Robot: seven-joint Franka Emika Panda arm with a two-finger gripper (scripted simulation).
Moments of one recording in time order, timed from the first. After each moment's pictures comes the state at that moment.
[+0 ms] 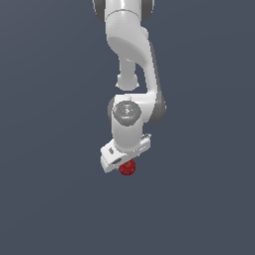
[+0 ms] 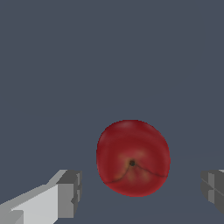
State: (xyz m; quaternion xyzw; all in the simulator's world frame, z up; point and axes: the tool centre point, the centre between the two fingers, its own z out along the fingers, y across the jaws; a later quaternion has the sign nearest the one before) arm 0.077 -0.001 0.098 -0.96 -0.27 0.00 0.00
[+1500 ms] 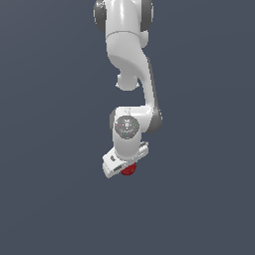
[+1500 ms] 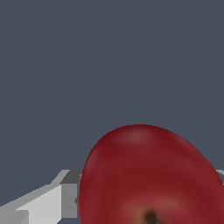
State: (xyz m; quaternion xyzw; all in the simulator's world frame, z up) arm 0.078 -0.002 0.046 -0.96 -0.28 0.00 0.00
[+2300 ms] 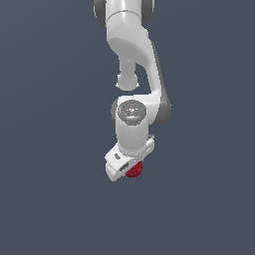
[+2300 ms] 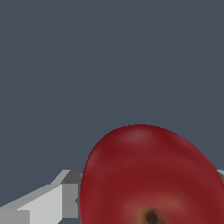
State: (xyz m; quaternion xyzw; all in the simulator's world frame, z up) arm 0.105 0.019 0.111 -0.94 -0.34 -0.04 0.00
